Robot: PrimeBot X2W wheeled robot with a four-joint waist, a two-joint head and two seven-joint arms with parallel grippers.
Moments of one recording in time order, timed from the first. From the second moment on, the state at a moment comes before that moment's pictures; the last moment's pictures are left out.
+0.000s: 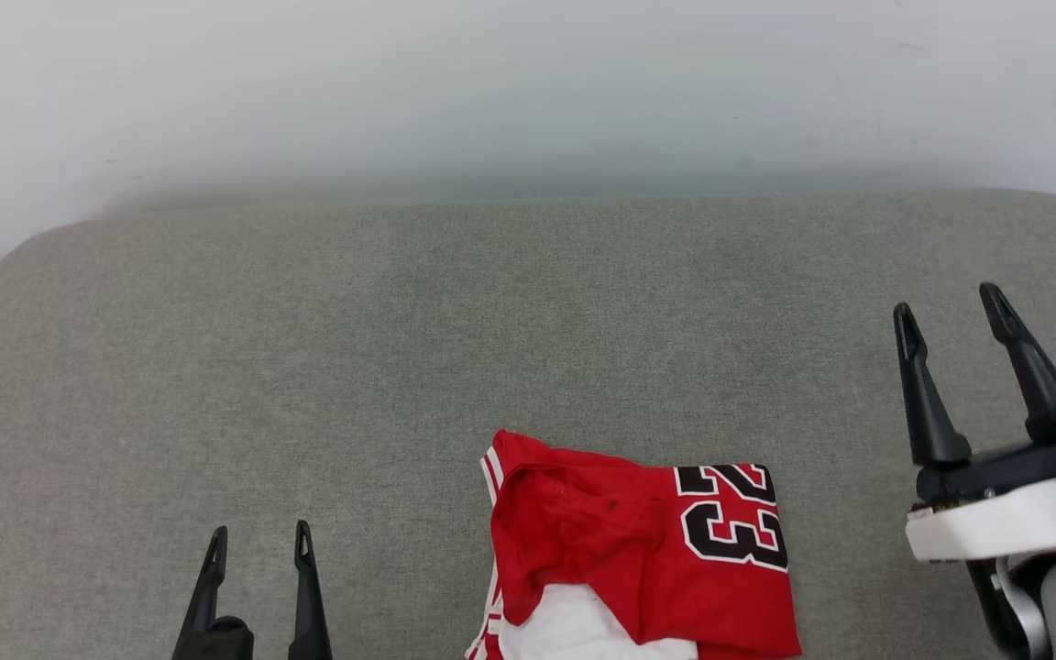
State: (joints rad) left arm 0.22 0.07 -0.07 -0.06 -0.01 0.16 -0.26; right arm -0.10 -0.18 0.02 -0.05 0.12 0.13 -0.26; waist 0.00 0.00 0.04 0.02
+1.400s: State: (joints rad) left arm 0.08 0.05 -0.12 -0.03 -0.01 0.13 -0.26; right arm -0.34 -0.39 0.41 0.37 1.03 0.13 0.81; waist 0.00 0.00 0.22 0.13
